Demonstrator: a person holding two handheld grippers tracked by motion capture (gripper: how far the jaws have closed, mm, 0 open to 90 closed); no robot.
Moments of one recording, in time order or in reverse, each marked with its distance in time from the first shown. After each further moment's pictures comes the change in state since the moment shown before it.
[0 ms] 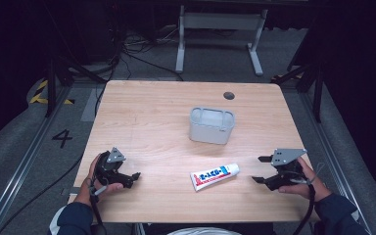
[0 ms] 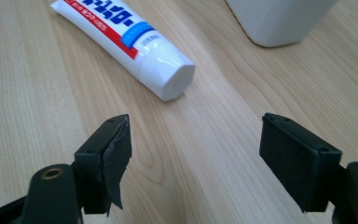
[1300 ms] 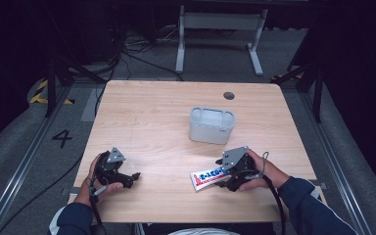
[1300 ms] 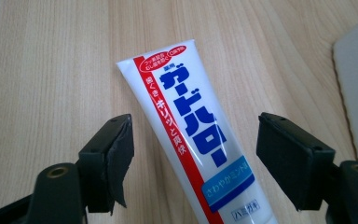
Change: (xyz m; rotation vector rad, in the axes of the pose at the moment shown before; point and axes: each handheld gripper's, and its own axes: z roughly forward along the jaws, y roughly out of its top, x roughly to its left) left arm 0.000 0.000 0.000 0.001 0.001 0.001; right arm 0.039 0.087 0.080 0.106 0.185 -0.270
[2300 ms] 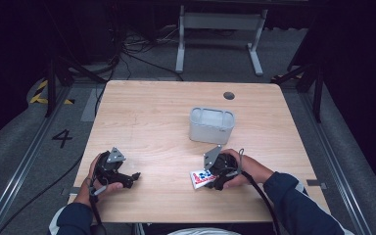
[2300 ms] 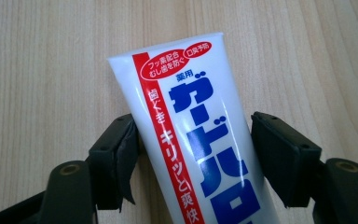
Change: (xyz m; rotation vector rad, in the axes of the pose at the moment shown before) left arm 0.000 0.000 0.000 -0.001 -0.001 -0.004; right arm -0.010 0.025 0.047 0.170 0.091 -0.005
